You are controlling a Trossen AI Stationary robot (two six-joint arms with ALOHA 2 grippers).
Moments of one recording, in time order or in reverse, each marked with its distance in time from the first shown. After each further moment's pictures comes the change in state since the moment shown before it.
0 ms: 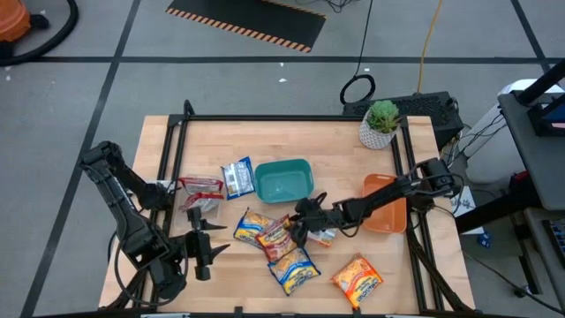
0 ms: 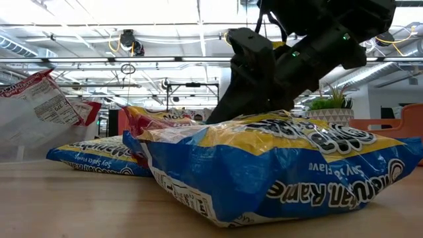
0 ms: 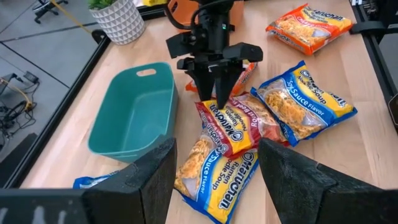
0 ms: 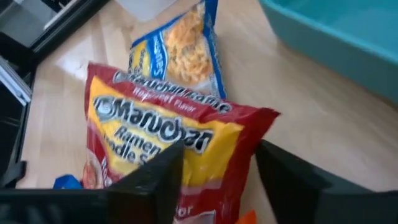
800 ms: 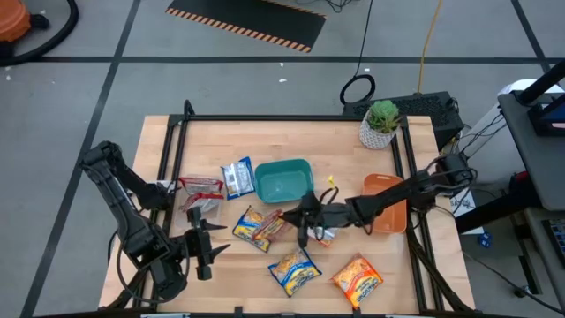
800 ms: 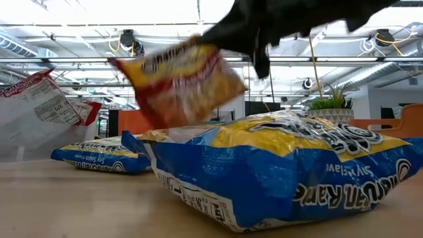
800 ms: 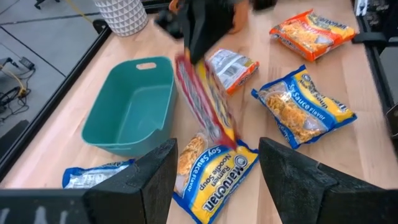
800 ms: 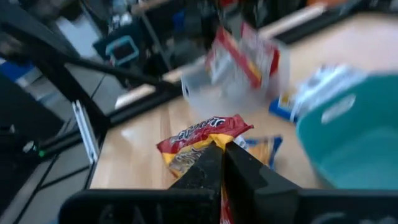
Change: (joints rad) left arm 0.000 0.000 -0.019 0.009 -0.001 -0.086; right arm 0.045 -0.171 0.000 0.210 0.145 -0.280
